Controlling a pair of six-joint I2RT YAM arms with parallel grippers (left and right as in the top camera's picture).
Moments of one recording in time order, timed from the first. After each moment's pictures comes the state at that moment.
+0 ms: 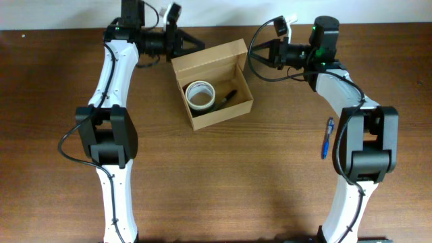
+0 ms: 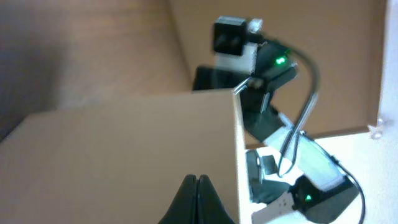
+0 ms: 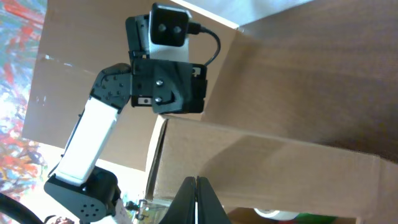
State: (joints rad) left arm -0.06 2.47 2.33 -0.92 1.37 -0.22; right arm 0.02 2.18 1.58 0.25 -1.38 0.81
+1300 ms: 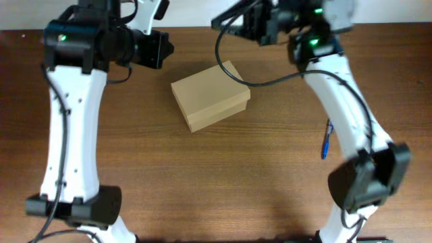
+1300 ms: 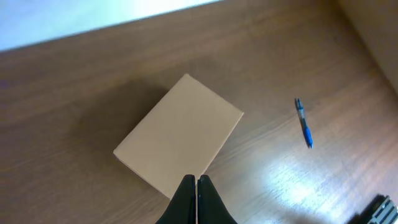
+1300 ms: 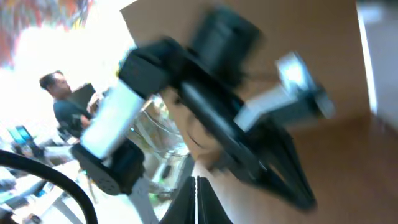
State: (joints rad) left arm -0.14 1.86 2.33 -1.37 0.46 0.09; right arm 0.23 1.95 1.95 0.81 -1.52 1.21
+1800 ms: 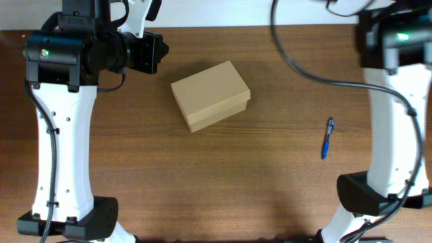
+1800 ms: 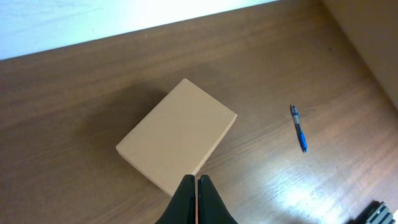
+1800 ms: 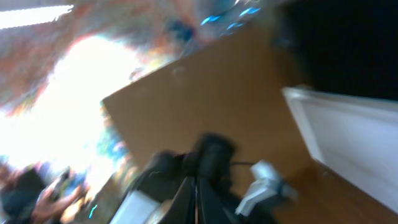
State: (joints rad) left arm -0.14 1.78 2.33 -1.39 0.44 0.06; right arm 0.14 1.91 2.57 -0.07 -1.23 1.02
